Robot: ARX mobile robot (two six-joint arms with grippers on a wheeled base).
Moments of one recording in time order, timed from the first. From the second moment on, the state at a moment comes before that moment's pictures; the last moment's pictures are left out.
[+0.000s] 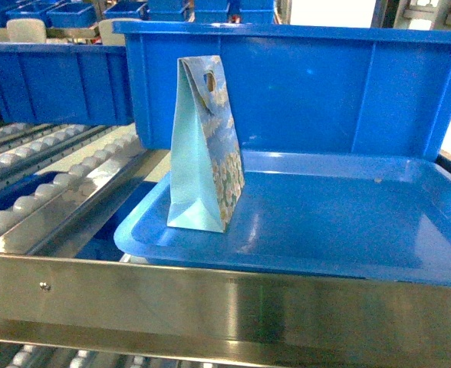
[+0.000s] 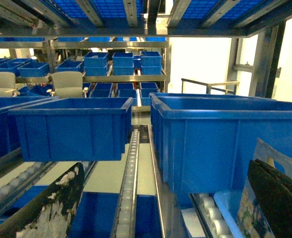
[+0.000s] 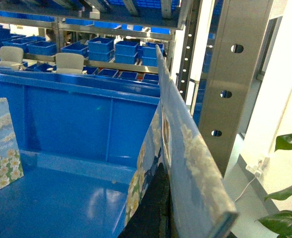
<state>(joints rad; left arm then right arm) -0.06 1.03 0.28 0.93 0.03 -0.02 -0.09 0.45 0.16 0.45 -0.13 -0.04</state>
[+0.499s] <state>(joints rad) -0.19 1.34 0.56 0.92 0.03 -0.02 -0.09 0.45 0.16 0.45 -0.13 -0.04</state>
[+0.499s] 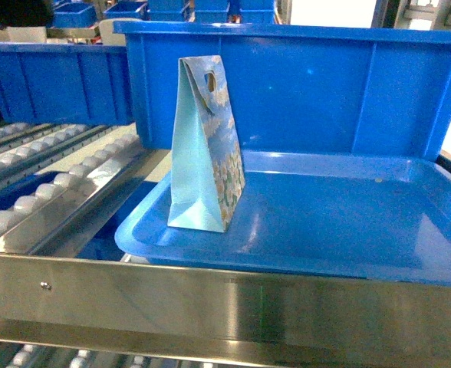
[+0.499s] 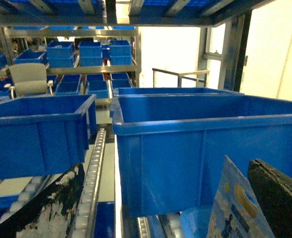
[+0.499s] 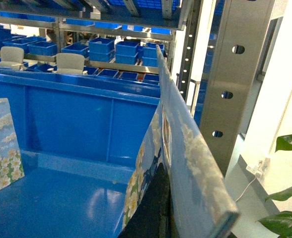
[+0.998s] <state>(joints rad) -0.33 1.50 0.67 0.88 -0.02 0.03 -0.09 0.45 0.16 0.45 -0.13 -0.04</state>
